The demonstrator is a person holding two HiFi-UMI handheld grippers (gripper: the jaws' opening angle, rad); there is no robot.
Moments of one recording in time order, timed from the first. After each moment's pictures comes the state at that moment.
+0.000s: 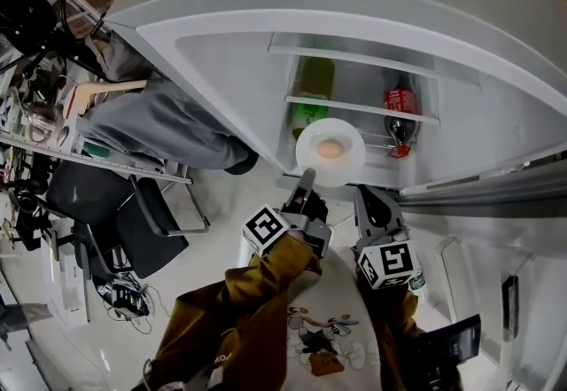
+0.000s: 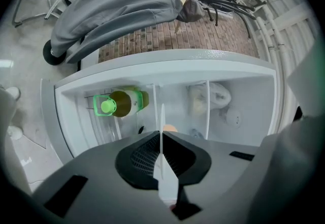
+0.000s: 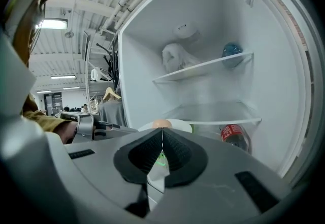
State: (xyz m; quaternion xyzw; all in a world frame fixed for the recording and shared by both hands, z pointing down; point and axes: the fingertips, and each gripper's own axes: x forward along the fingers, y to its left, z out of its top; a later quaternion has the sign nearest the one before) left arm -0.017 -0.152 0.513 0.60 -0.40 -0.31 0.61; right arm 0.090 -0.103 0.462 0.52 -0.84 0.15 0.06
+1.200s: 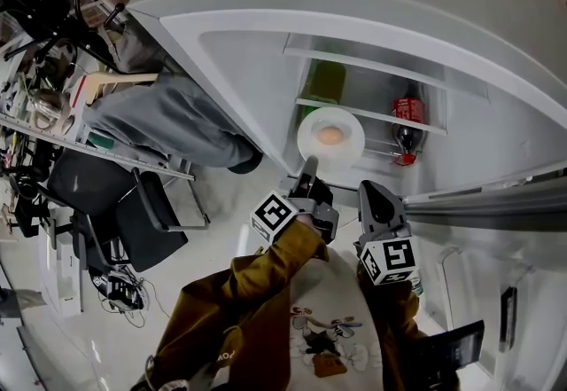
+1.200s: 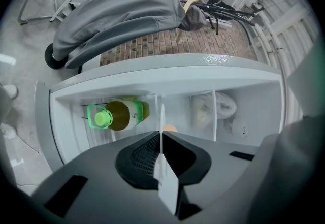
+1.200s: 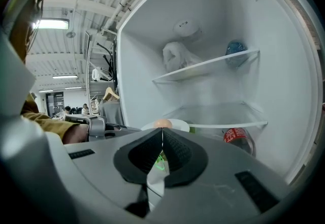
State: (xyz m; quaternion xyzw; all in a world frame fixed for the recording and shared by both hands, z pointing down) left arm -0.028 -0.188 0.523 0.58 -0.44 -0.35 0.59; right arm 0.089 -0.124 0.463 0.52 -0.84 0.14 0.06
